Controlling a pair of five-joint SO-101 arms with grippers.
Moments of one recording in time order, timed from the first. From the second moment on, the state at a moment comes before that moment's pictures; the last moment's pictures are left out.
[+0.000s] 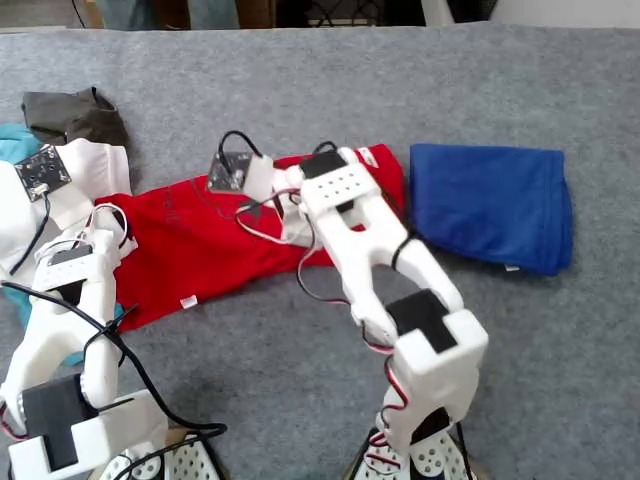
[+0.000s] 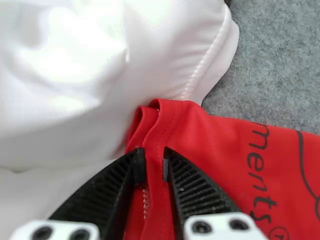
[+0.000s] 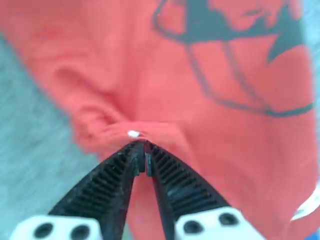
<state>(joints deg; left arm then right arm) -24.0 -13.9 54.8 15.5 11.7 -25.3 19.0 1.9 64.8 52.6</state>
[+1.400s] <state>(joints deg) -24.0 -13.9 53.6 18.7 10.5 -25.0 20.5 -6.4 81.7 40.0</state>
